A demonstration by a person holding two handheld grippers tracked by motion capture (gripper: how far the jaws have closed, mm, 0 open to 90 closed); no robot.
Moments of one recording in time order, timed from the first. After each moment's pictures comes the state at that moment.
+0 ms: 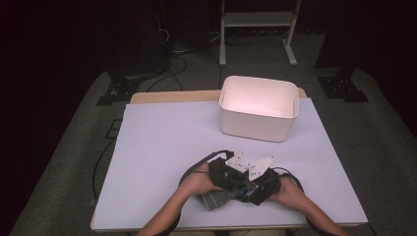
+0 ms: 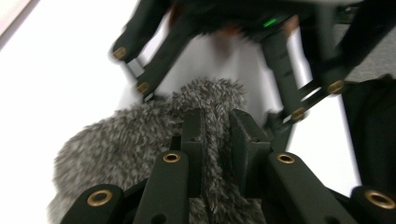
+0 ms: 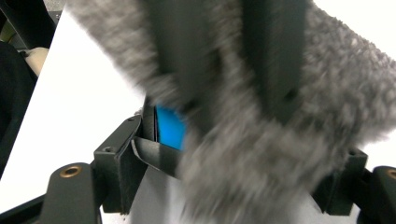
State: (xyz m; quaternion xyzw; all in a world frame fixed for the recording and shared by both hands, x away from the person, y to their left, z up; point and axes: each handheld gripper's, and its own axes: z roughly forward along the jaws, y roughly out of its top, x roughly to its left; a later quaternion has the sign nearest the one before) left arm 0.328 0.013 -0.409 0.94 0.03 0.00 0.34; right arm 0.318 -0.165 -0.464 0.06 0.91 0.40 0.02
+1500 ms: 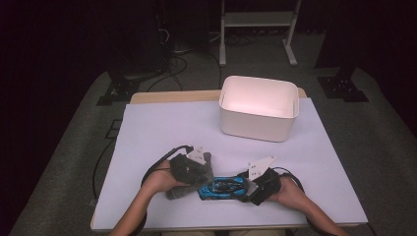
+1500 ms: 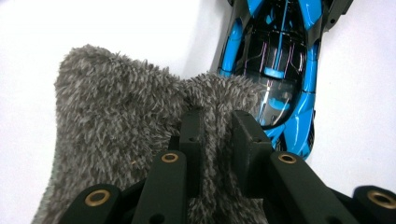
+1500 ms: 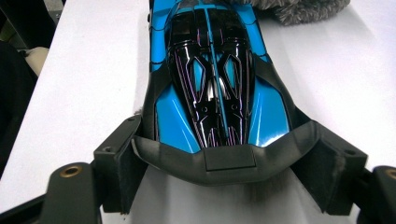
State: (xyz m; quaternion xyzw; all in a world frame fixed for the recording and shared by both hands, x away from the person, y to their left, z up) left arm 0.335 0.111 -0.409 0.95 0.12 0.02 0.29; right arm 0.318 -0.165 -0.464 0.06 0.91 0.40 0.02
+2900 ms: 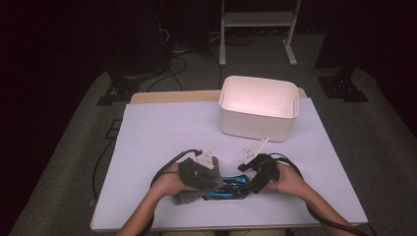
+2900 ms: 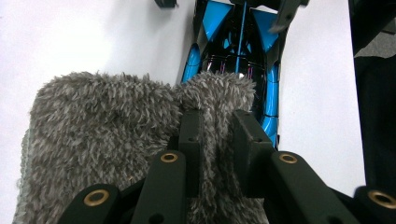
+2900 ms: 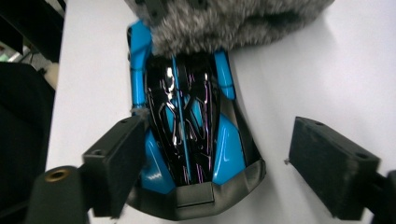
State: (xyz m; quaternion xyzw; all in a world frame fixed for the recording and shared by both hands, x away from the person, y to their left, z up) left arm 0.329 0.088 -0.415 0.94 0.09 -0.01 0.32; right arm 0.345 -0.155 -0.431 0.11 0.93 0.34 -0.04
